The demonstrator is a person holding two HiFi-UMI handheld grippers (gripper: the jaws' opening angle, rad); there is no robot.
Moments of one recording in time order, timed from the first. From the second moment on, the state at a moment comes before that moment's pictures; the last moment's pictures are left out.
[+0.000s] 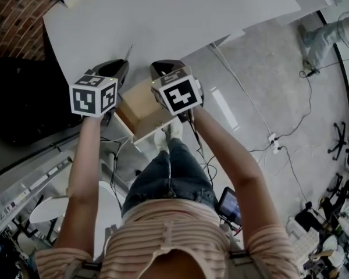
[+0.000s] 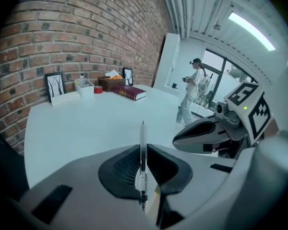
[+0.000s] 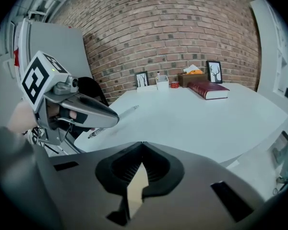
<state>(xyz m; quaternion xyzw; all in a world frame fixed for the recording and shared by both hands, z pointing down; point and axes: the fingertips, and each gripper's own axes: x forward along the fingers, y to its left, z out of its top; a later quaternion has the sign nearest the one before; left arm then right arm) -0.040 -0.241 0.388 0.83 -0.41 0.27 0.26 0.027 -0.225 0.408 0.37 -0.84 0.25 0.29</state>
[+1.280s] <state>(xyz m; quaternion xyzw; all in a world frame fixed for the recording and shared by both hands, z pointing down) -0.077 -0.072 0.424 0.81 -0.44 0.19 0.33 -0.007 -0.089 0.452 0.37 -0.83 0.27 0.34</state>
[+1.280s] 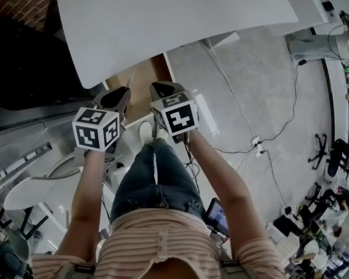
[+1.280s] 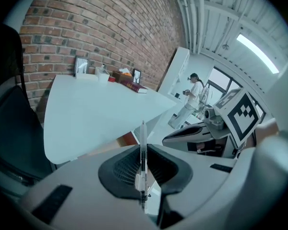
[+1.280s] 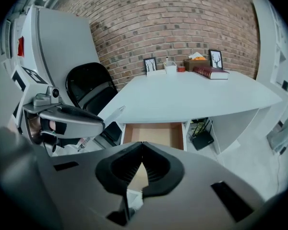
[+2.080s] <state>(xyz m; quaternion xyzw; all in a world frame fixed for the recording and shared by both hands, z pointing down) -0.065 -0.058 0.575 0.75 -0.45 0.23 0.42 0.004 -0.061 0.585 0.36 -0.79 0.35 0.37</state>
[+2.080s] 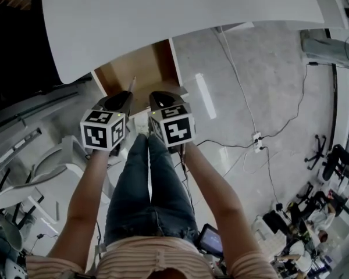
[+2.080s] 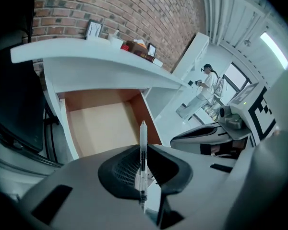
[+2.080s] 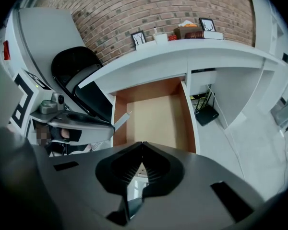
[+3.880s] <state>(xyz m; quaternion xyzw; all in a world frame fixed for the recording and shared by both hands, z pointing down) -0.112 -0.139 0.728 0.56 -0.64 0.12 0.52 -0.026 -0.113 0.682 0.25 -0.80 0.33 0.43</state>
